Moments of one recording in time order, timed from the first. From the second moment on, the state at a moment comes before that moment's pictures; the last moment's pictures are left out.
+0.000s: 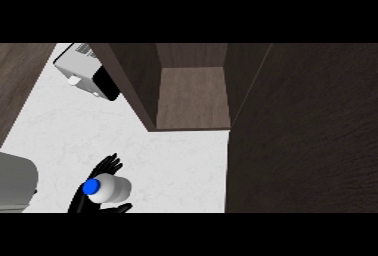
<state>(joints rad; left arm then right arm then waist) 0.06 0.13 0.01 -0.93 0.21 -0.29 -0.64 0.78 -0.21 -0.21 -2.39 -0.48 0.47 -0.10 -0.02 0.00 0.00</state>
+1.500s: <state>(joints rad) -0.17 0.17 0.14 -0.86 0.33 -0.31 -0.64 0.89 -0.26 -0.28 -2.37 -0.56 0.52 -0.20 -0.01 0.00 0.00</state>
